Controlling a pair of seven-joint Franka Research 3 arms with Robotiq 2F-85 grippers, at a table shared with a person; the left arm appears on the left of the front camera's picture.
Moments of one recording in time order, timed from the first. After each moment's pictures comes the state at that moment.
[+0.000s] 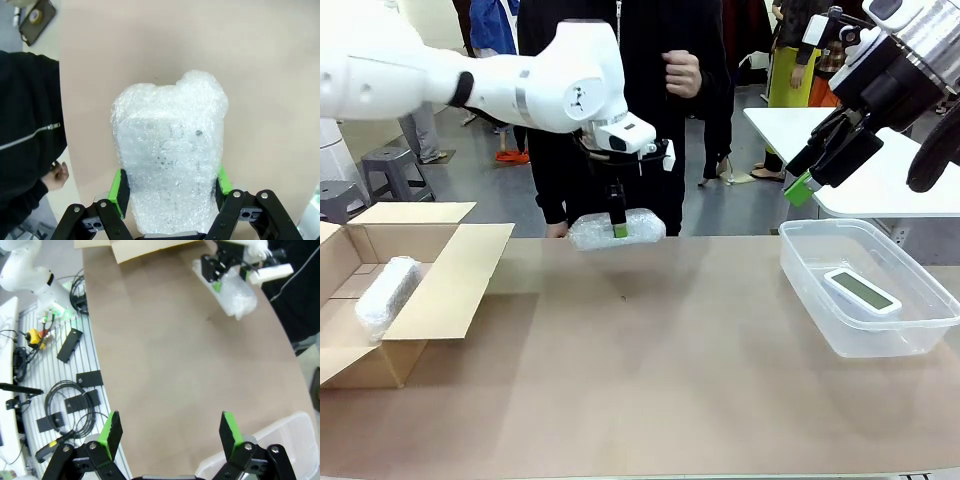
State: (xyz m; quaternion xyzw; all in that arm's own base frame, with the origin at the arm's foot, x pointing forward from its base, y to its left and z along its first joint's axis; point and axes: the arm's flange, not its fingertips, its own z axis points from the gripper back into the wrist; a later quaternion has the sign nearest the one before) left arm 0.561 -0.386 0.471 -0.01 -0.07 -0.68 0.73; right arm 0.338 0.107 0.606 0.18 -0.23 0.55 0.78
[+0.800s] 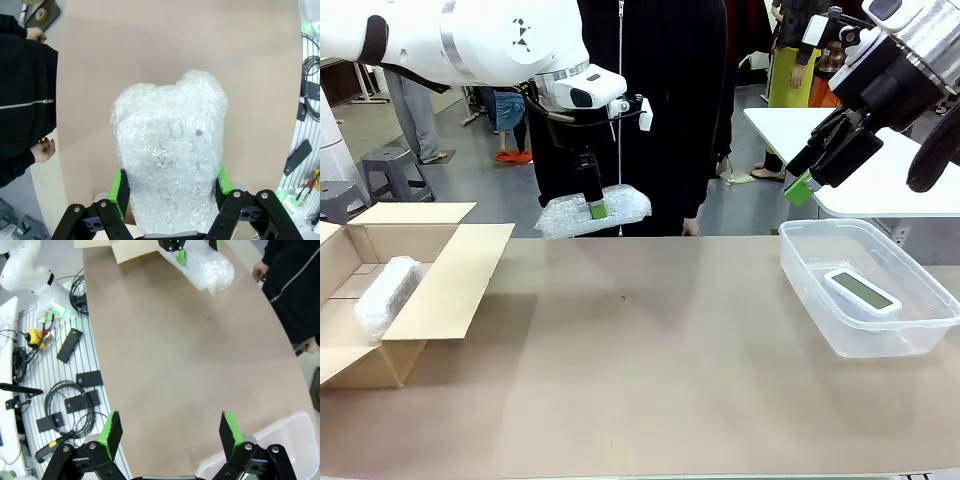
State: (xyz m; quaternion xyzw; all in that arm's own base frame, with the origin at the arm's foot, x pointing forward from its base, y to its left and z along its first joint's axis) left arm 0.493 -0.349 0.541 -0.04 -0.09 -0.65 0.76; right arm 0.338 0.107 0.606 0.18 -0.23 0.55 0.78
